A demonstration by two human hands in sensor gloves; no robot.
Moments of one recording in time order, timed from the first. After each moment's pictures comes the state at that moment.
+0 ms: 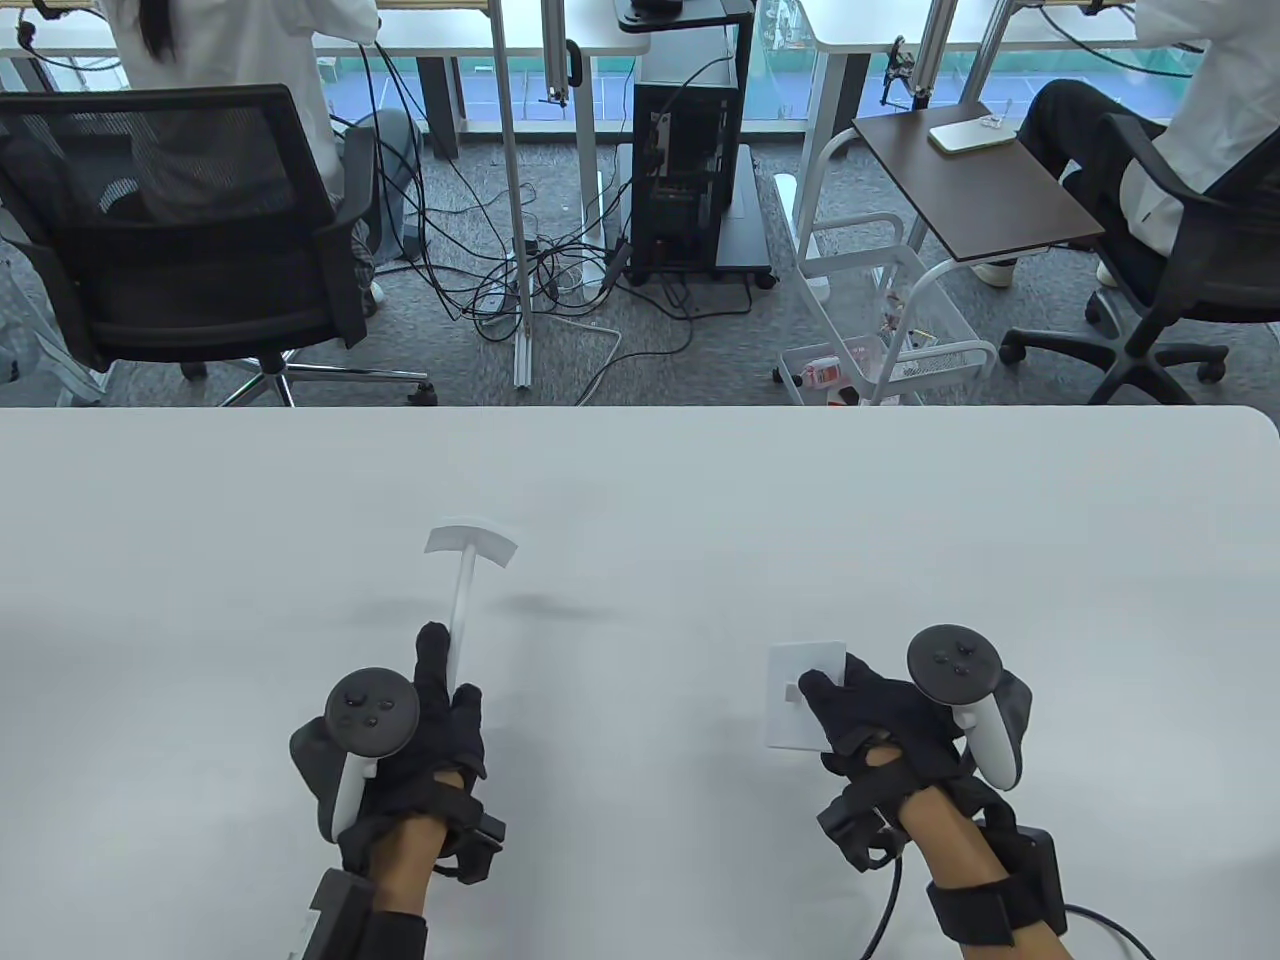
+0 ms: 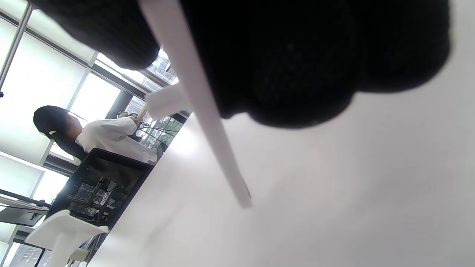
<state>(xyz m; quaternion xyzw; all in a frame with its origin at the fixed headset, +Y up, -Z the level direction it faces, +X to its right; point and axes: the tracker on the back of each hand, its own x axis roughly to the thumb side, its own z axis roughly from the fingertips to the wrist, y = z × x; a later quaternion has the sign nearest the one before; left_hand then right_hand) -0.236 -0.742 -0.279 -0.05 0.13 0.34 0.93 0.222 -0.709 -0.307 -0.06 0.14 0.88 0.45</state>
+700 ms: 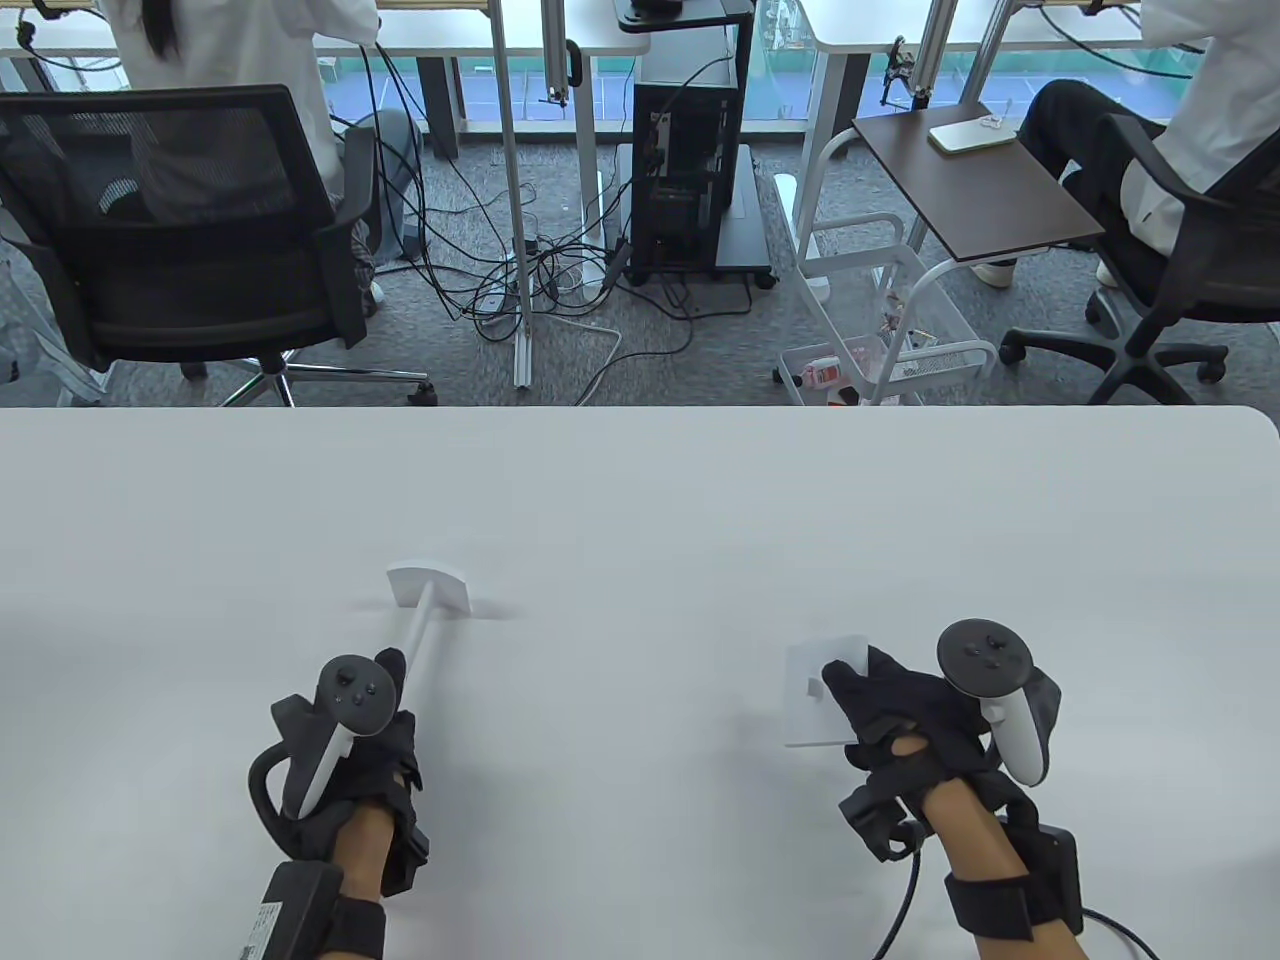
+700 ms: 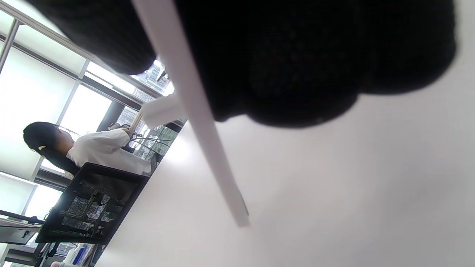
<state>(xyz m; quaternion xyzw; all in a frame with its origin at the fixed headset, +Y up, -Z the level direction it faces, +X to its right) -0.263 -0.749 -0.289 -0.12 0.20 0.12 0.97 0.241 -0.708 -0.309 -0.09 0.13 0.87 0.46</state>
